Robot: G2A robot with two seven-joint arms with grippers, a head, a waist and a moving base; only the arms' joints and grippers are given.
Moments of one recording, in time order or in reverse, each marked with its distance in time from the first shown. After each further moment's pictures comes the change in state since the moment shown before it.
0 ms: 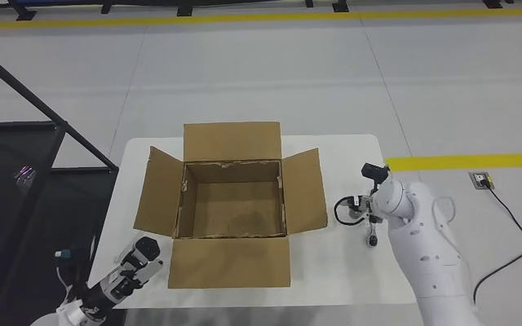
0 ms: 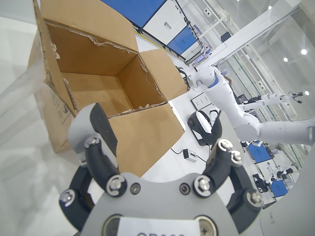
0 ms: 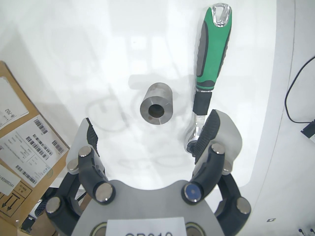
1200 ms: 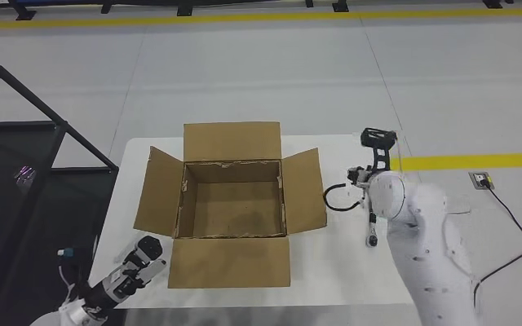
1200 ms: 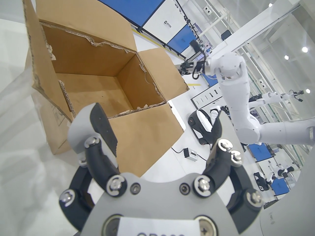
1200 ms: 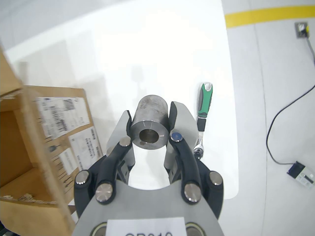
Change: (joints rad) left arm -0.007 -0.003 0.011 -0.019 0.007 0.012 -0.006; right arm -0.117 0.013 -0.104 -0.693 -0.215 0.158 0.020
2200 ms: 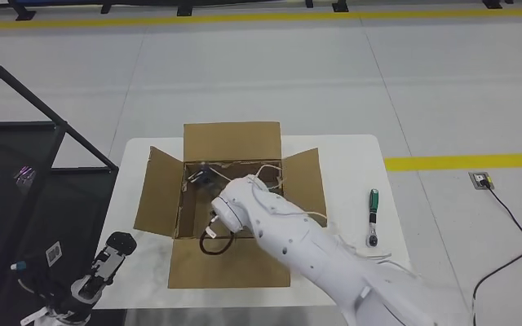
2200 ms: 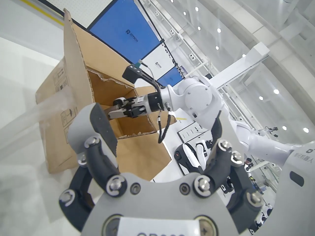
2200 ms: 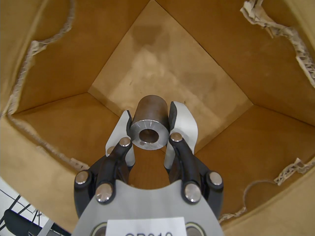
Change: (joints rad) left arm 0.042 -0.011 -0.053 0.057 -0.201 -0.073 0.117; right arm 0.590 -0.482 -0.918 1.074 0.594 -0.281 -0.293
